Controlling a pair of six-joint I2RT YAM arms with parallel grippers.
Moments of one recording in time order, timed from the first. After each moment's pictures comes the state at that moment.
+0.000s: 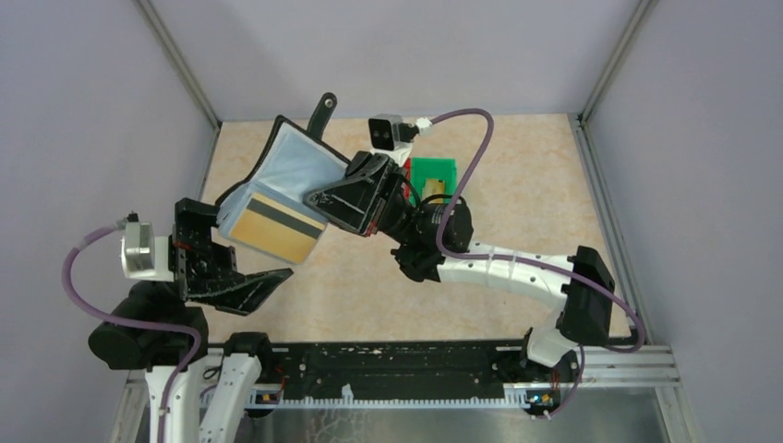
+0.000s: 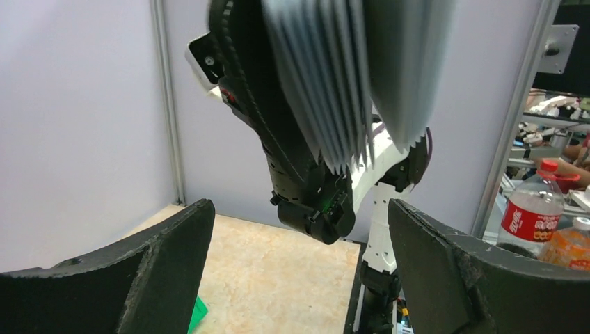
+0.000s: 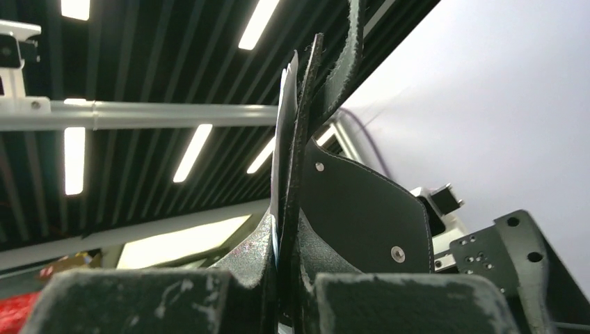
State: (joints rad) left arm -0.03 0.45 0.91 0.57 0.96 -0.98; right arm 1.20 1.55 1.36 1.32 -0.23 1.37
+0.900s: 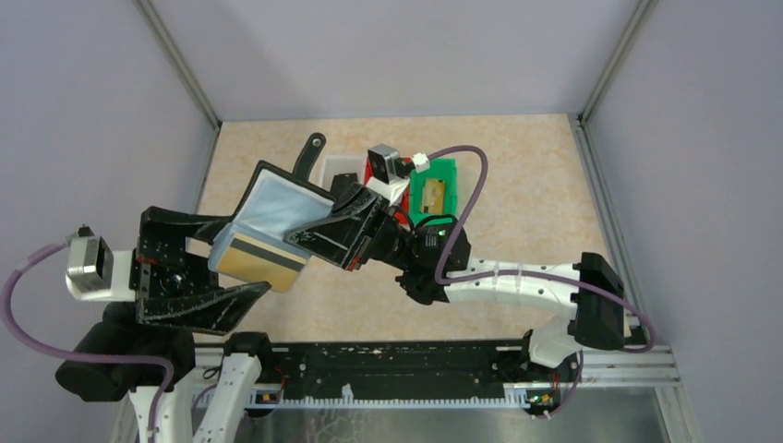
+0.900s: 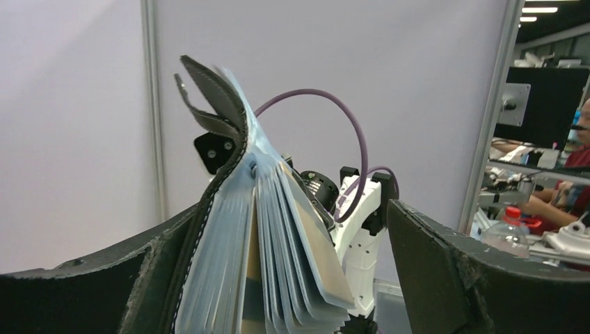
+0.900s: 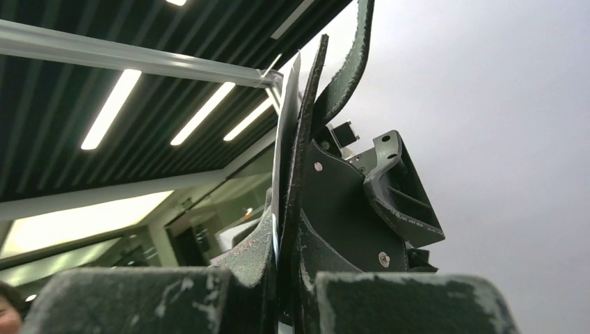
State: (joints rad) left arm -0.03 0.45 1.07 0.55 0.89 -1.10; right arm 1.30 1.51 1.26 1.24 -0.24 1.07
